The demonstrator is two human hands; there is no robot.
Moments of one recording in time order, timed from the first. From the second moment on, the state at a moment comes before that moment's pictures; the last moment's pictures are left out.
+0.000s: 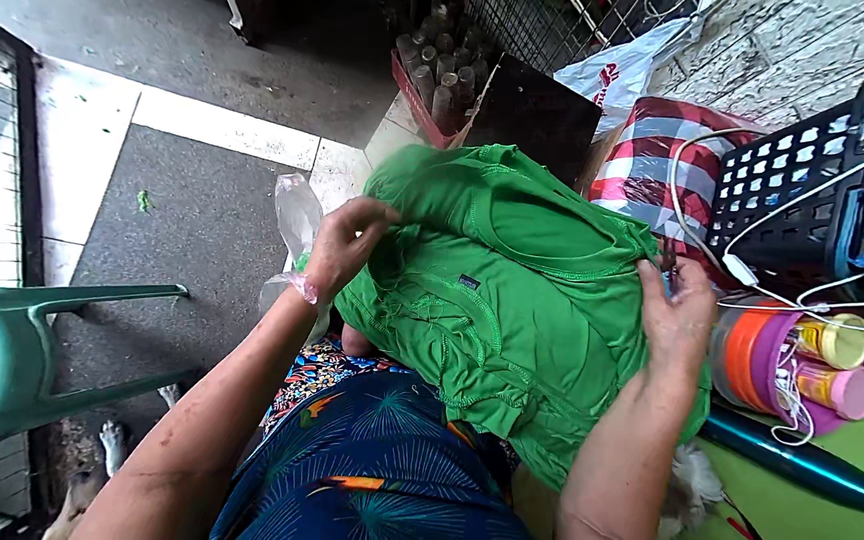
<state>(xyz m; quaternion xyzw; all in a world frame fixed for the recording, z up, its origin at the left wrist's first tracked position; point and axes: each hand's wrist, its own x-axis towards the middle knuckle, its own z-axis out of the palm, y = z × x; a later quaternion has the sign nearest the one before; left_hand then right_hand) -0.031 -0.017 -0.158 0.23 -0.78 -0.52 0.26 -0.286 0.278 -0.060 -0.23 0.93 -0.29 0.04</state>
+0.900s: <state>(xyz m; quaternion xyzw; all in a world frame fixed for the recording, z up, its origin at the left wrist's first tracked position) -0.029 0.046 -0.185 0.30 -0.64 -0.68 0.19 -0.155 0.153 -0.082 -0.46 0.85 -0.07 0.25</state>
